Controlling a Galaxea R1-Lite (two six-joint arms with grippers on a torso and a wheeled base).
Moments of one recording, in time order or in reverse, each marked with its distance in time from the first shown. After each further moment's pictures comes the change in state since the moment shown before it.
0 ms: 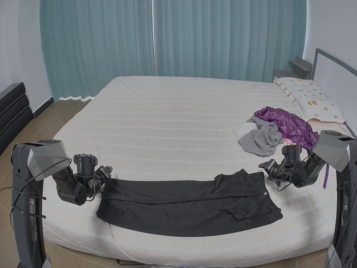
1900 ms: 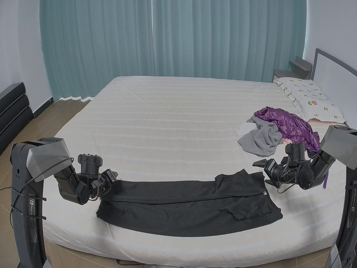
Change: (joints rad) left arm -0.040 -0.030 0.001 0.099 -0.039 0.107; right arm 0.043 -0.159 0.179 -0.028 0.139 0.010
